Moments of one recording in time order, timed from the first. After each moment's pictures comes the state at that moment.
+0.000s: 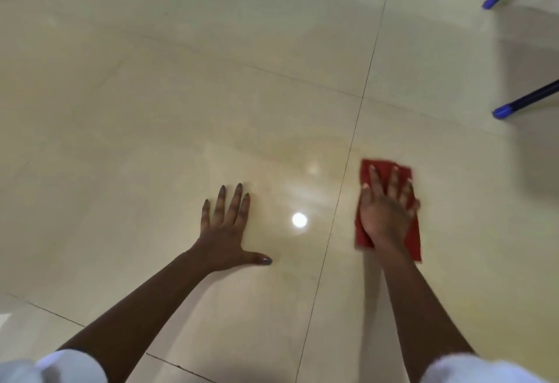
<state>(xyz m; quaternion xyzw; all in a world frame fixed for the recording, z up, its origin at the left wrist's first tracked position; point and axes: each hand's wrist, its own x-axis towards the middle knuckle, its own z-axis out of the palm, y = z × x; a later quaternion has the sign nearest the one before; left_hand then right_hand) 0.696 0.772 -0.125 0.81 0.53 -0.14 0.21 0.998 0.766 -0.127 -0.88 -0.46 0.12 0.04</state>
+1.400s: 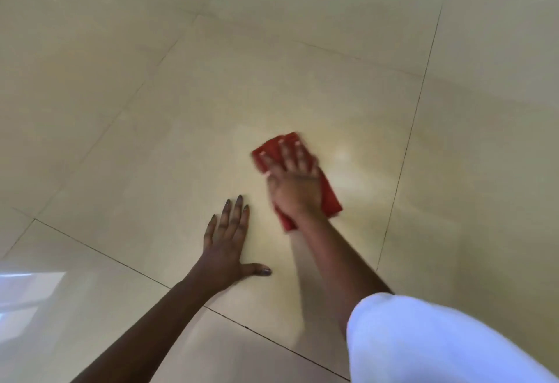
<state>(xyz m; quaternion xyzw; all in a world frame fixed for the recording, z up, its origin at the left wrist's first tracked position) 0.594 0.708 -0.123 0.77 0.57 -0.05 0.28 0.763 0.803 -0.129 -0.67 -0.73 0.14 0.02</state>
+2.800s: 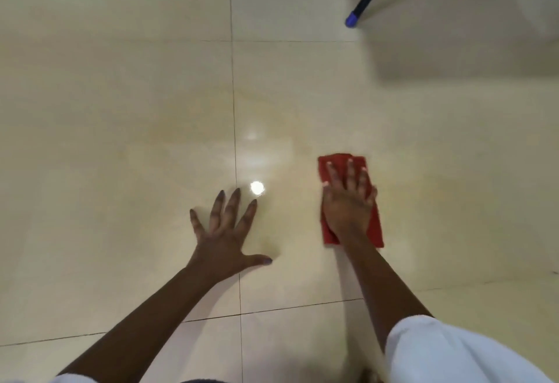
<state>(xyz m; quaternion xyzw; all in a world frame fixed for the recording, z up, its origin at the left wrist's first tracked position) 0.785 0.650 -0.121 0.90 0.37 -0.14 0.17 1.026 0.568 -0.133 -0.92 -0.37 0.06 0.05</state>
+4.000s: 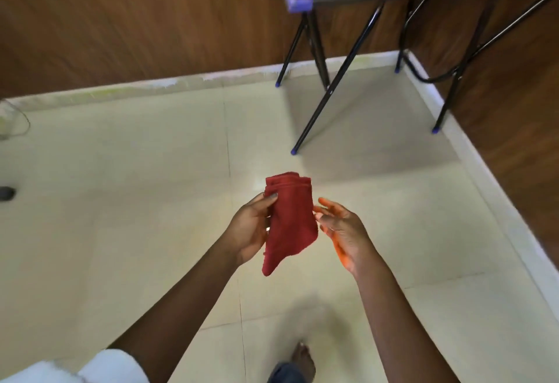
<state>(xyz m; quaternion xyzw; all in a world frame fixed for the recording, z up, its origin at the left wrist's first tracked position) 0.953 0.644 0.471 0.37 0.39 0.11 0.84 1.088 0.527 0.465 -0.64 -0.05 0.49 0.59</state>
